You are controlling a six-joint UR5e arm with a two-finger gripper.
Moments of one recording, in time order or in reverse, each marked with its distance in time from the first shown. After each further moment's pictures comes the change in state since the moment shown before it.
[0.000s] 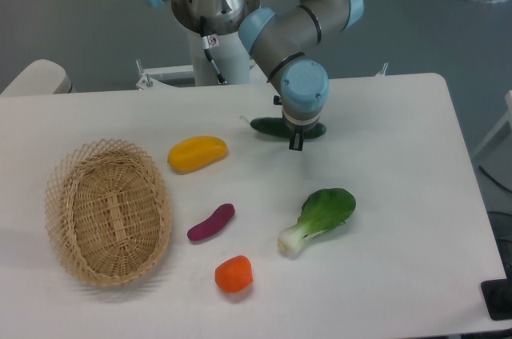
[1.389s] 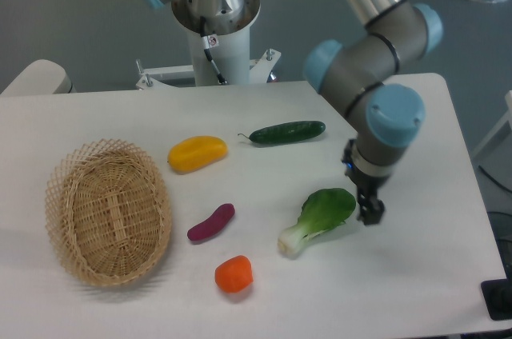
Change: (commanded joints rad) arm 0.022 -0.372 0.747 -0.146 -0.183 -0.369
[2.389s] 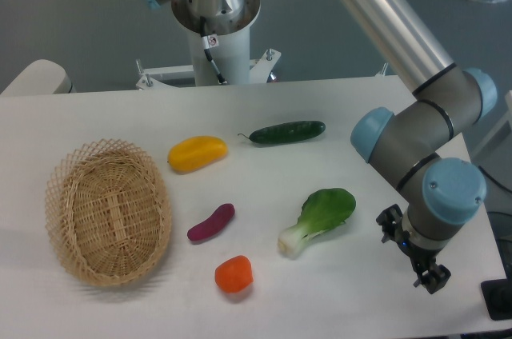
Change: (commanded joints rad) arm -0.015 -0.198 0.286 -0.037 -0.011 -0.244
